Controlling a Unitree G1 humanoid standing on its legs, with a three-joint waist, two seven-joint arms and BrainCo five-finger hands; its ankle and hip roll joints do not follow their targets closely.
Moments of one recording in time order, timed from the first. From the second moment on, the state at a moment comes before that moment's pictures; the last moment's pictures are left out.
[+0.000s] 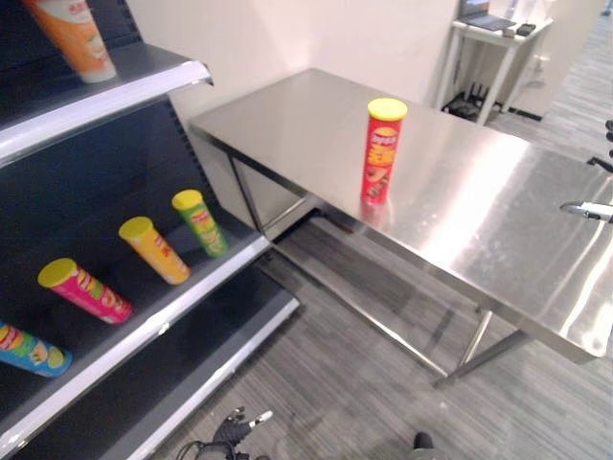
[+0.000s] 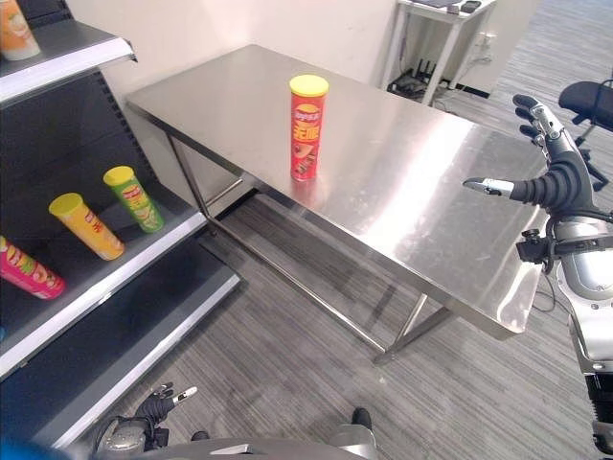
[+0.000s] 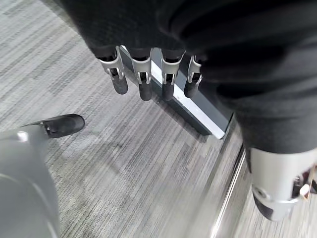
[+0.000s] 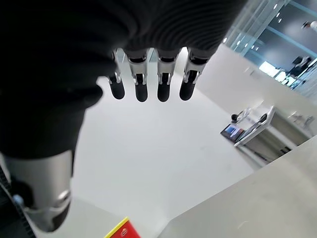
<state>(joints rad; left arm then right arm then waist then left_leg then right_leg) 0.09 0.28 -0.09 1.03 -0.15 -0.10 0.02 -0.11 -0.98 -0.22 -0.02 0.24 -0.24 -0.06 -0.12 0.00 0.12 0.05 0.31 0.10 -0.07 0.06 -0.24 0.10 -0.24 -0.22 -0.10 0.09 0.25</state>
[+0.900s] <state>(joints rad) -0.01 0.35 -0.04 1.02 -0.23 -0.08 0.02 -0.21 -0.91 -0.24 -0.07 0.23 -0.23 -0.12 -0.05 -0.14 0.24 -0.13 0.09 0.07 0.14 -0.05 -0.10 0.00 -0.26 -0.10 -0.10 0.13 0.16</state>
